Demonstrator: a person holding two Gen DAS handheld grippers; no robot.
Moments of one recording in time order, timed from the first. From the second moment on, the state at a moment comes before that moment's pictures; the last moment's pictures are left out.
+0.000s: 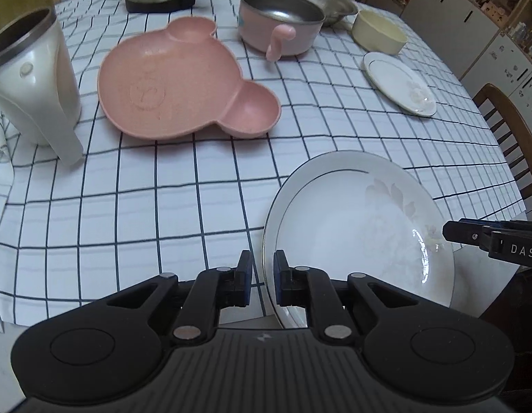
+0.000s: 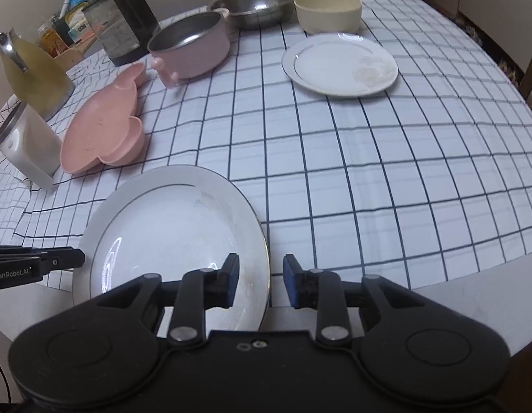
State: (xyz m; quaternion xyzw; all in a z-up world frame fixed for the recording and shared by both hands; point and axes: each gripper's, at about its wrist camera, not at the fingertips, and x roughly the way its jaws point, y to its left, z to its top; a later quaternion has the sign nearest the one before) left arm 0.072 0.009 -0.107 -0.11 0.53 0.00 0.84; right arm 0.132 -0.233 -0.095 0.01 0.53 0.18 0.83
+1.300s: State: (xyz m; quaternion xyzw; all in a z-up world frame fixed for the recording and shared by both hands) left arm 0.069 -0.023 0.000 -0.05 0.33 -0.08 0.94; right arm 0.084 -0.223 0.018 -0.01 0.33 0.15 0.93
